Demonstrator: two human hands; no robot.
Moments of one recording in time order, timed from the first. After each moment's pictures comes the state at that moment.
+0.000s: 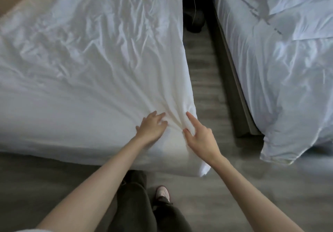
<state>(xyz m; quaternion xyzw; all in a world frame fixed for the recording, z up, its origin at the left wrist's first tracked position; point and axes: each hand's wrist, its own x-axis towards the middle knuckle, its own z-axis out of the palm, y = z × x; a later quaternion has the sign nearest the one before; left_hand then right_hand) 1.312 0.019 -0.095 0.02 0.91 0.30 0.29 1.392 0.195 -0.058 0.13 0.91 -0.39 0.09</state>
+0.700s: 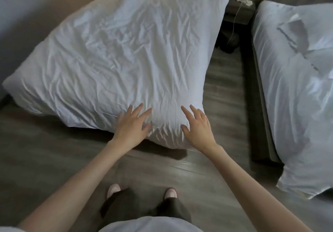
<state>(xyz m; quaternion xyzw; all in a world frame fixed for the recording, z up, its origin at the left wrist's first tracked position) 1.392 -0.172 -0.005 0.04 0.99 0.13 0.10 1.378 0.057 -0.006 -0.08 0.98 -0.19 0.09</state>
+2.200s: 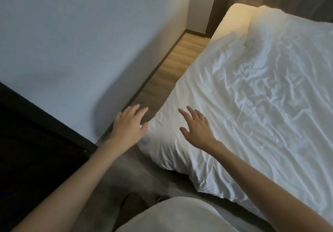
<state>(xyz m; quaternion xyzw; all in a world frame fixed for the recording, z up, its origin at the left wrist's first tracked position) 1.165 -1.089 0.033 -0.10 0.99 0.10 0.05 1.085 -0.864 0.000 -0.25 0.95 -0.15 0.14</state>
